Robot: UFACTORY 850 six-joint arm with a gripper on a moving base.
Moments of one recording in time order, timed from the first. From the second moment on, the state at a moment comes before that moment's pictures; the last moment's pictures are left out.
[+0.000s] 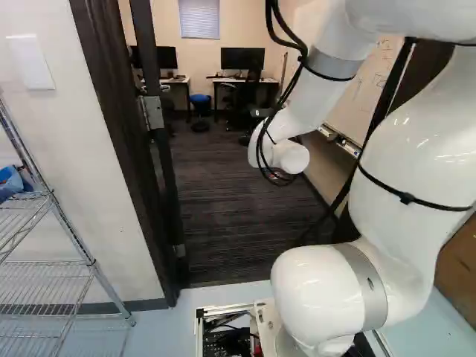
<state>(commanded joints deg) -1.6 0.5 -22.9 -1.3 50.6 0.0</state>
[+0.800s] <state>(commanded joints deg) -0.3 12.7 -8.8 -0.3 50.1 0.0</state>
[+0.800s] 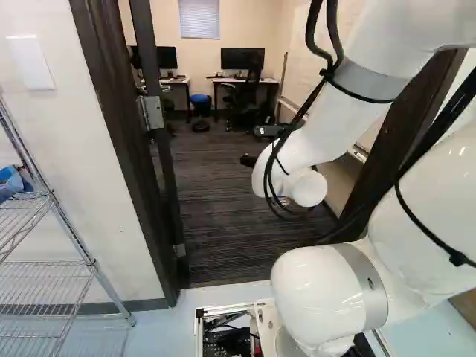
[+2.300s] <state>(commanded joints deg) 0.0 16.0 -5.0 0.0 50.0 0.0</state>
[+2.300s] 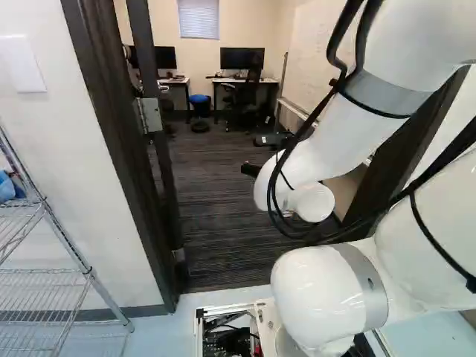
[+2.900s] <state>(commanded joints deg) 0.0 16.0 -5.0 0.0 50.0 0.0</state>
